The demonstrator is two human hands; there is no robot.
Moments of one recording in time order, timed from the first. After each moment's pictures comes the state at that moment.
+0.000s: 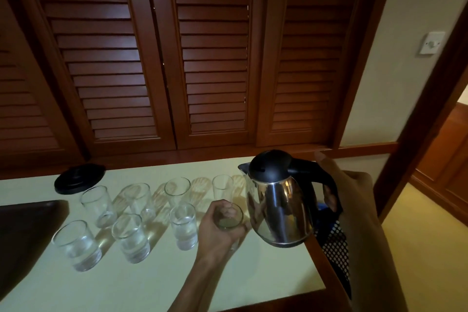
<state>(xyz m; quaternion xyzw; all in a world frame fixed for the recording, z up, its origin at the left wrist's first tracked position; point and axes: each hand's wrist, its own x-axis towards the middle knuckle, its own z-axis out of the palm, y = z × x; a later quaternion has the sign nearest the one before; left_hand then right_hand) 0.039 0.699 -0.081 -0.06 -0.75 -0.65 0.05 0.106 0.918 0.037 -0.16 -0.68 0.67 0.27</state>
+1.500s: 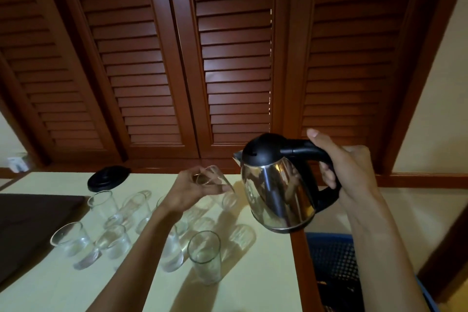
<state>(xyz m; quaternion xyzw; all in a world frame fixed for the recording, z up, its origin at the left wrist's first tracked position) -0.070 0.699 0.003 -0.03 -0.80 -0.60 0.03 0.000 0.995 0.083 -0.04 -0.67 0.72 0.17</state>
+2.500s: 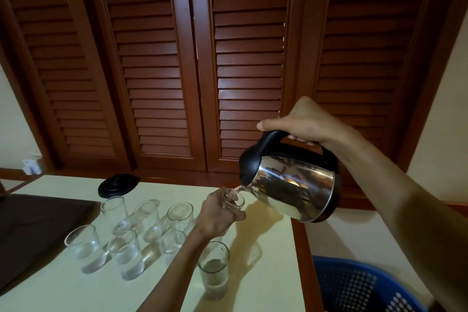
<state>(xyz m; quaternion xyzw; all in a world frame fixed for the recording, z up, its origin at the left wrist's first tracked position) -0.059 0.732 -0.022 0.00 -0.84 -0.54 0.05 -0.043 0.938 0.194 0.07 -0.92 0.37 0.08</state>
